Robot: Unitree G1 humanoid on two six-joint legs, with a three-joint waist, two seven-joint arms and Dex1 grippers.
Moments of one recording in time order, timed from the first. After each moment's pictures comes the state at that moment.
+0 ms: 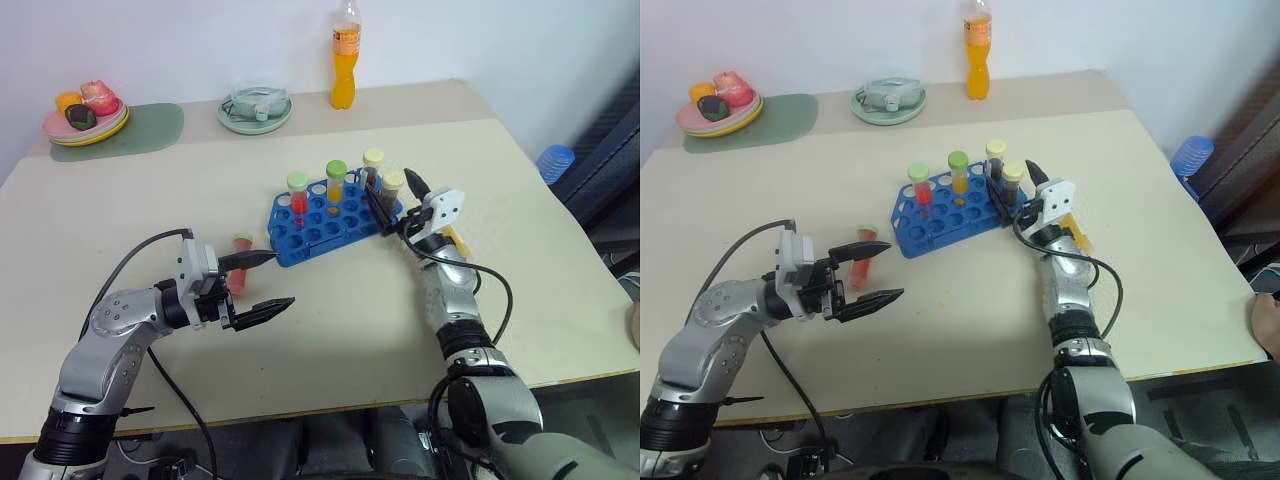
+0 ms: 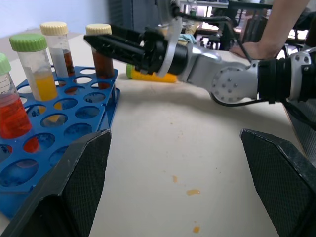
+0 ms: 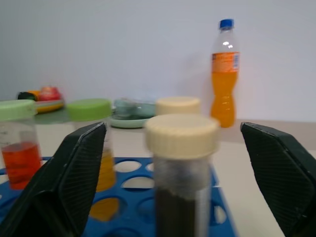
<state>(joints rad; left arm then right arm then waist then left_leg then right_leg) -0.09 0.61 0.07 -0.32 -0.58 0.26 -1.04 -0.60 -0.17 -0.14 0.64 0.23 -0.48 0.57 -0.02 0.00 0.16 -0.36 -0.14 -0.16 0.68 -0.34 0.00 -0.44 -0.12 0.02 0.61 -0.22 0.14</state>
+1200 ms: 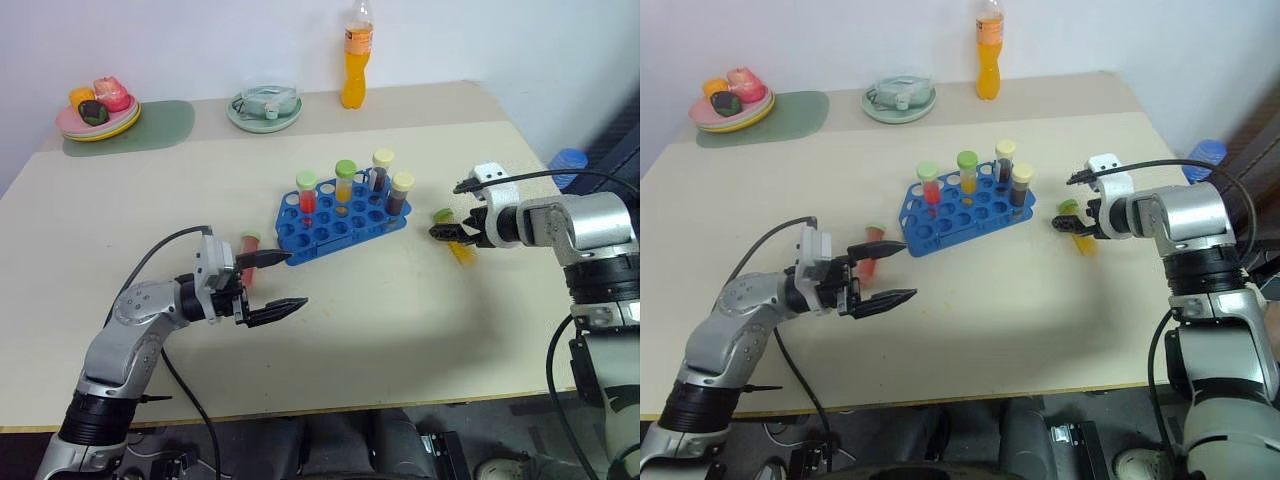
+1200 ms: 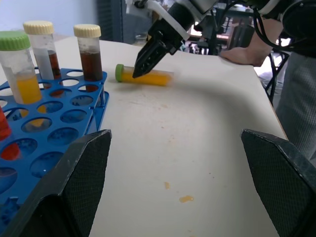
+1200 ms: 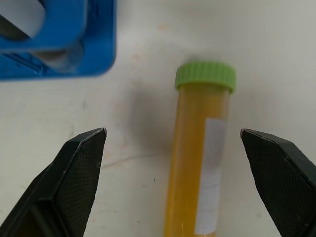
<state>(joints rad) -0.17 0.57 0.00 -0.24 -0.56 0.25 -1.10 -0.88 -0.76 0.15 0.37 0.29 1.19 0.66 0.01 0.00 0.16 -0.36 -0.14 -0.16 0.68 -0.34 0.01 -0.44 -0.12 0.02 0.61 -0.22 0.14</state>
